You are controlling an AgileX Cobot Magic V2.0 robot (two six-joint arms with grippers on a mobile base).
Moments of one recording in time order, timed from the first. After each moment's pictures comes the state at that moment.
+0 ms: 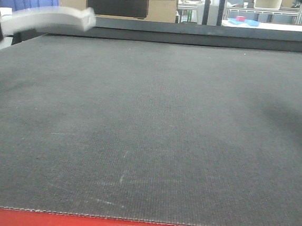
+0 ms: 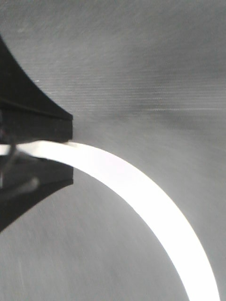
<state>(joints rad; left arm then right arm) -0.08 1.70 -1.51 -0.03 1.08 -0.06 0.18 1.51 -1.31 0.07 1.09 0.12</state>
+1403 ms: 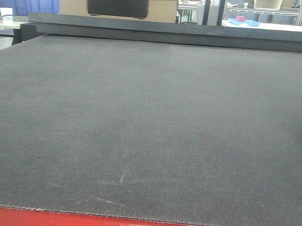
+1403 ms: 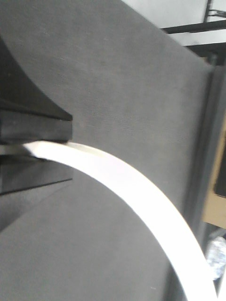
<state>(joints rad) -0.04 0.85 -0.77 -0.13 0.29 -0.06 0.18 0.63 -0.66 0.02 0.13 0.09</state>
